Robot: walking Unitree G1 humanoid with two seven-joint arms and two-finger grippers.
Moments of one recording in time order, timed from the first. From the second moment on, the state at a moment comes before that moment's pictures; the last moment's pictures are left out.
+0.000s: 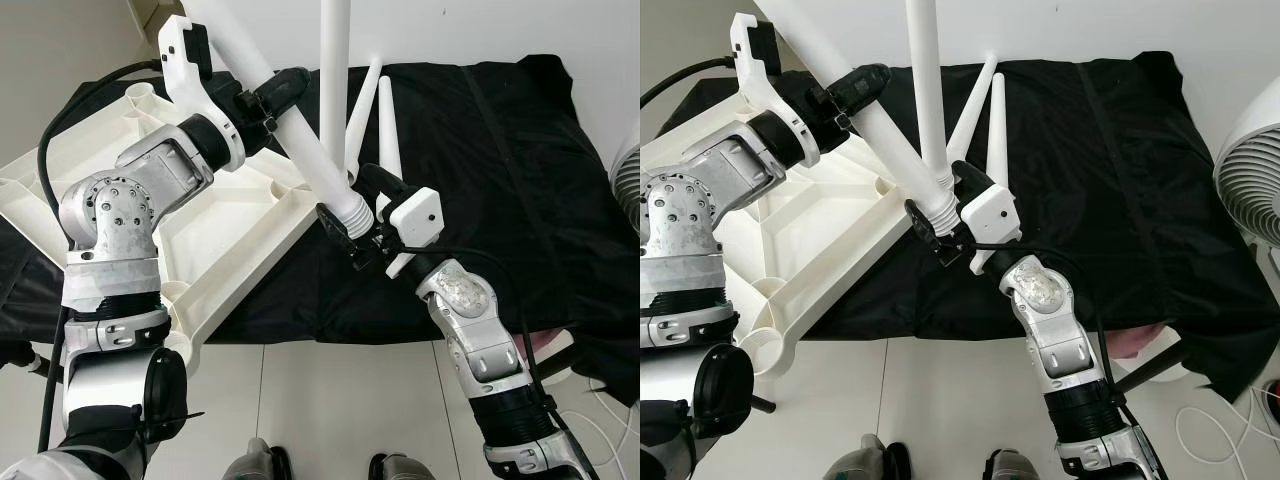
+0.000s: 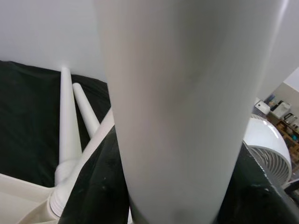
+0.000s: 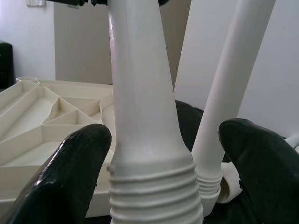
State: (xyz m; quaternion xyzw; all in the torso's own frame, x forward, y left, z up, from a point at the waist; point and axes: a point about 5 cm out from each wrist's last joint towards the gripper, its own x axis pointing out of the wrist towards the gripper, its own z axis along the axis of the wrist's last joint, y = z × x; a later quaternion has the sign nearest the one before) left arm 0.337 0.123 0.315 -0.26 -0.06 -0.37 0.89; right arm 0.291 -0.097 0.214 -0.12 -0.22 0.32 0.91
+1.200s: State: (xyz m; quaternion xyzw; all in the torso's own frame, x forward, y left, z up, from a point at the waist) left arm 0.324 0.083 0.313 -0.06 -0.14 -0.34 0.93; right arm 0.320 -0.075 0.247 -0.13 -0.11 0.37 0.91
